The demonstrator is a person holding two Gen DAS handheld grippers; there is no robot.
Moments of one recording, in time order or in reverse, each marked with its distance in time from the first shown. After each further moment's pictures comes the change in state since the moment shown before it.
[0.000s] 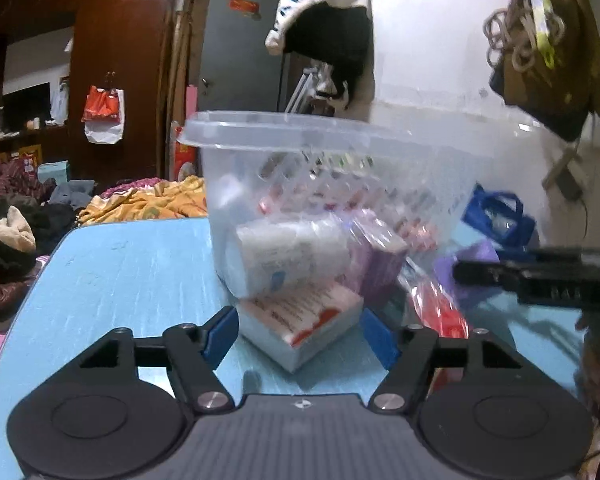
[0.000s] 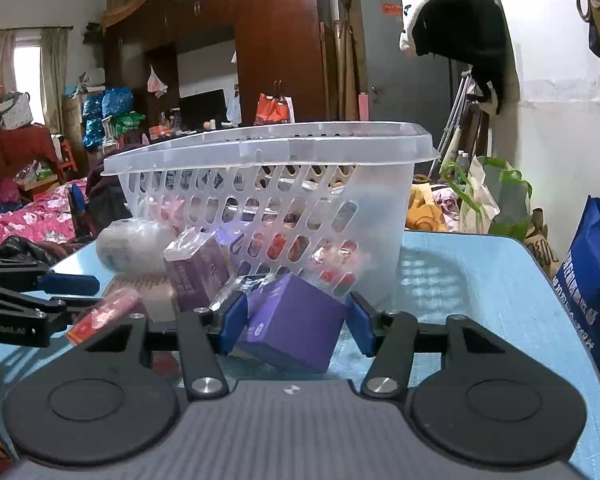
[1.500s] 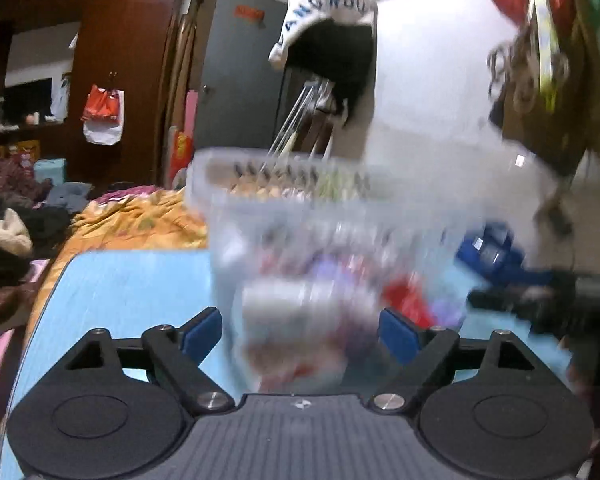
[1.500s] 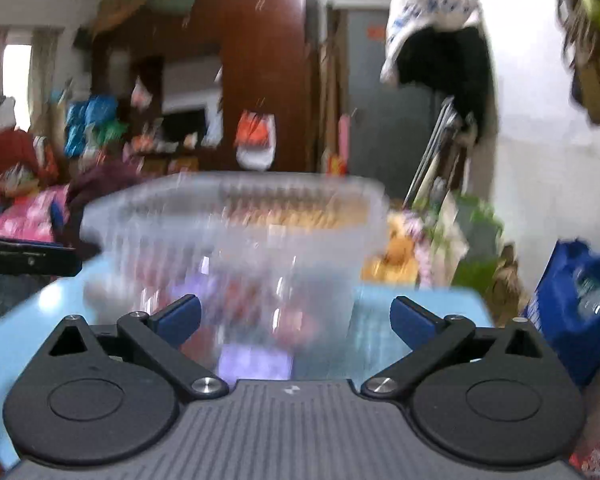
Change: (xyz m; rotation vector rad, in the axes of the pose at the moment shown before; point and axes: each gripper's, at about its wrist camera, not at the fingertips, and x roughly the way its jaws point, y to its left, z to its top) left arm -0.010 0.005 0.031 -0.023 -0.005 -0.026; right arm -0.007 -0.013 0.028 -0.015 -0.004 -0.049
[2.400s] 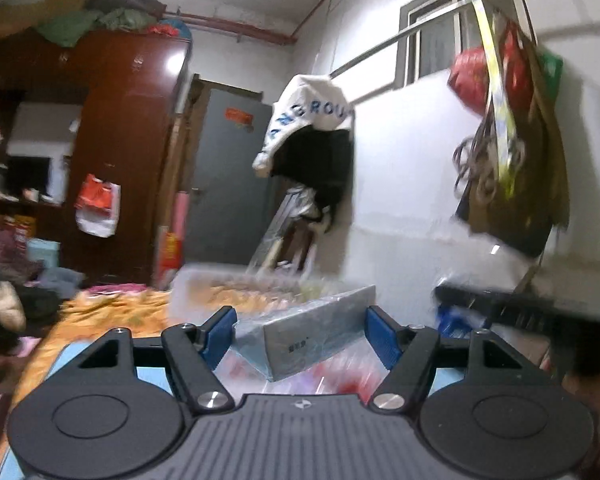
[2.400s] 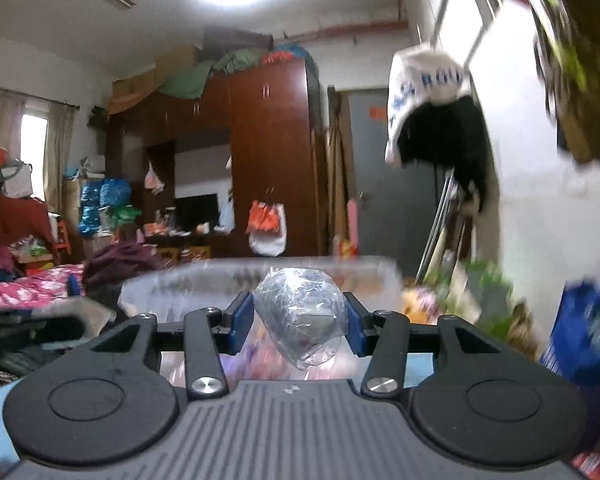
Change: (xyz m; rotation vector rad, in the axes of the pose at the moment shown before) left arm -0.046 -0.019 0.030 -0.024 -0.347 -0.076; right arm -0.045 0.029 0.030 -0.027 -0.340 -0.005
